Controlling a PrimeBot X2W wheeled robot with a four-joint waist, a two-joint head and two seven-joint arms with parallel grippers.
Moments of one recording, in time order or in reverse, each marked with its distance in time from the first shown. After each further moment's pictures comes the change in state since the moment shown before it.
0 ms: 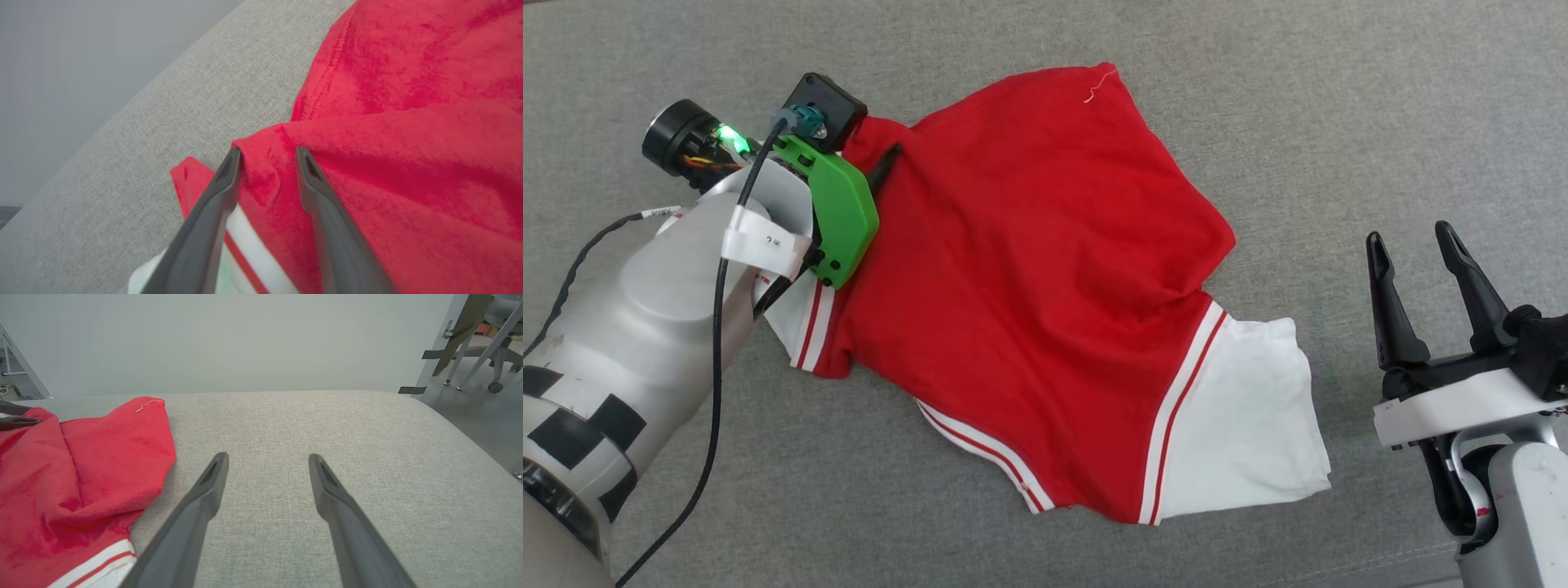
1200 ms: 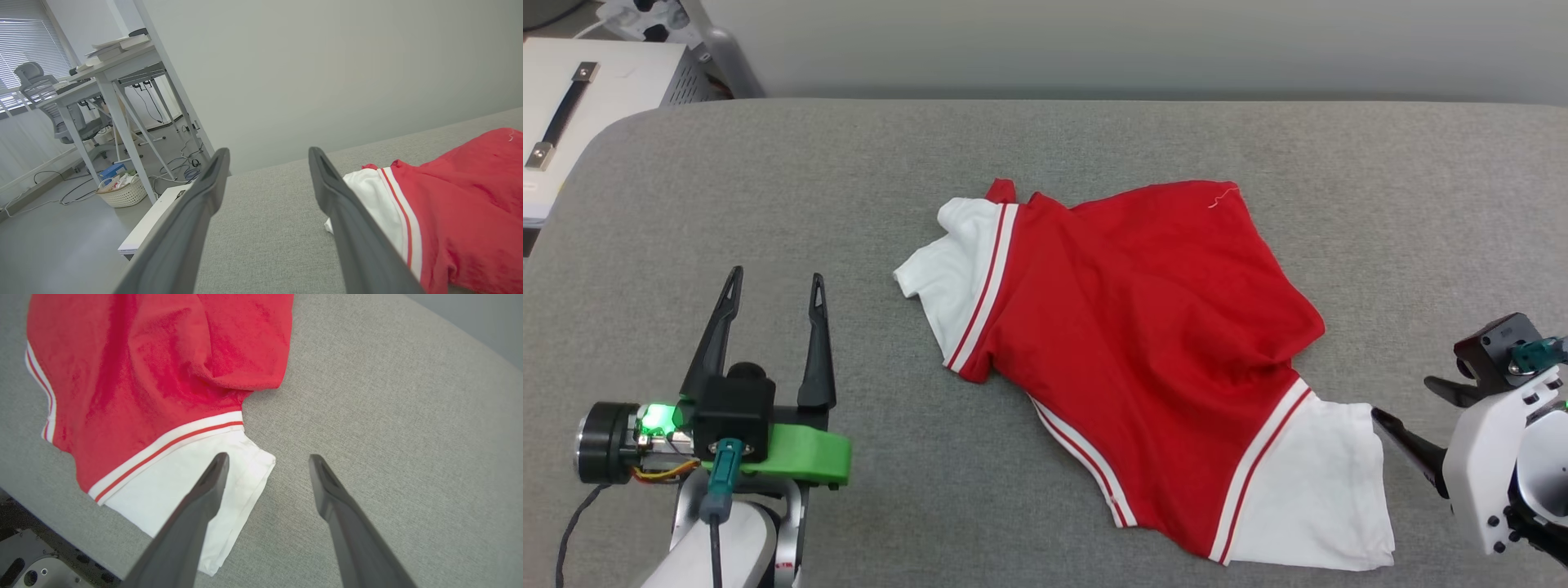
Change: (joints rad) left arm 0.940 0.071 0.783 -0.842 0.500 0.586 -0.197; right arm 0.087 -0.491 0.242 -0.266 0.315 0.000 0.861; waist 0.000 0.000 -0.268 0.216
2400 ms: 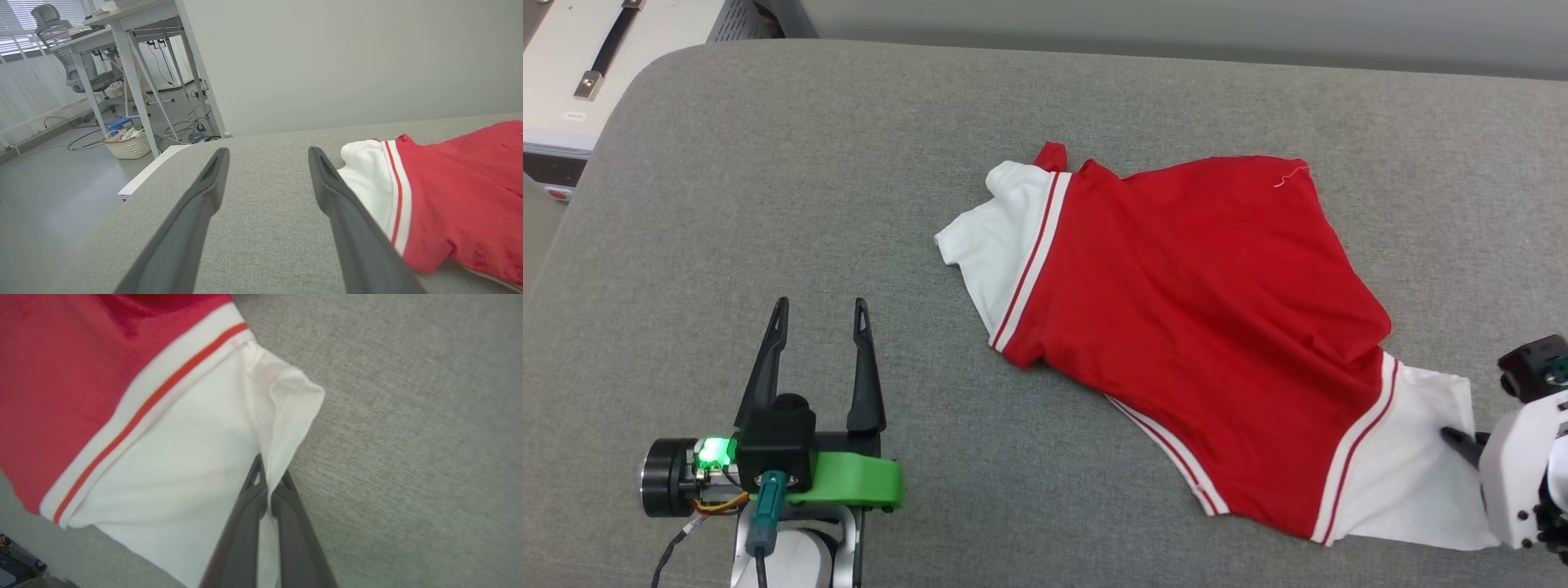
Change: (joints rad) left arm 0.144 -0.343 0.272 -0.009 0.237 -0.201 0.000; right arm -0.044 -0.003 0.046 0.334 0.109 0.001 -0.079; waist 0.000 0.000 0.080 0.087
